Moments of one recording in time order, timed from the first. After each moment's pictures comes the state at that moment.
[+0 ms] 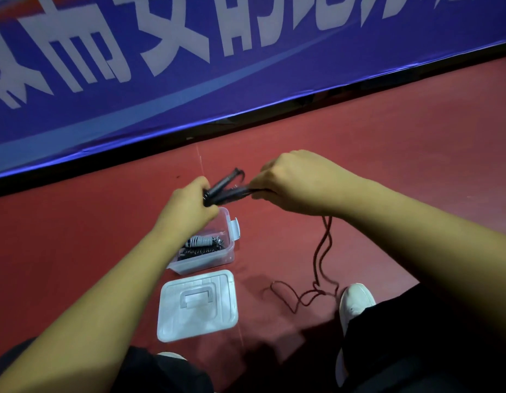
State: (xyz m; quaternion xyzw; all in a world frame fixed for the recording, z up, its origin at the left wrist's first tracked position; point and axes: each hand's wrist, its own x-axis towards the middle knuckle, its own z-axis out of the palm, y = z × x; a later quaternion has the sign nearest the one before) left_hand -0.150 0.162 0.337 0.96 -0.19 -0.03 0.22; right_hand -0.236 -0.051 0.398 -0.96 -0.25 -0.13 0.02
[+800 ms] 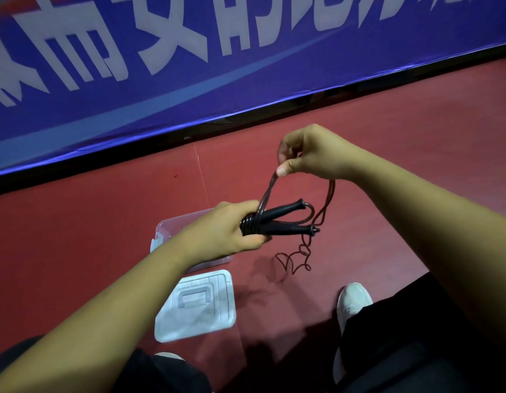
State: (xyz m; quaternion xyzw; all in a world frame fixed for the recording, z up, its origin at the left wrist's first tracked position) left_hand -0.202 0.139 0.356 0.84 -0.42 -0.18 0.29; right_hand -0.207 -0.104 0.393 -0.92 -0.07 -0.01 0.38
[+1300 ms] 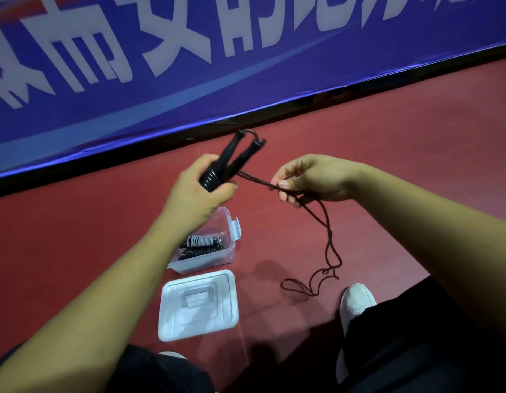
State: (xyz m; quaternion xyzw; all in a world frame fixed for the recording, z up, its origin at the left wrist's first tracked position) left_hand -0.175 0.152 0.368 0.82 -0.24 -0.01 0.52; right_hand -0.209 -0.099 0.355 -0.74 0.00 0.21 0.64
